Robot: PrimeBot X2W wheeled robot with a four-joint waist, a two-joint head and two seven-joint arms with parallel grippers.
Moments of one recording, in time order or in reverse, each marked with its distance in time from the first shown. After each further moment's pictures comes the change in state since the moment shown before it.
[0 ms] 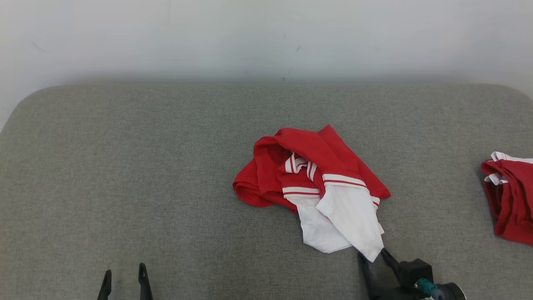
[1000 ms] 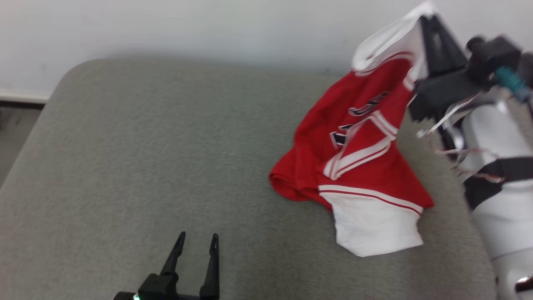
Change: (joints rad) left arm -0.142 -0.001 -0.258 0.021 -0.008 -0.042 0.000; right arm -0.717 -0.193 0.106 -0.052 0.086 0.000 0.000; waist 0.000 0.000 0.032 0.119
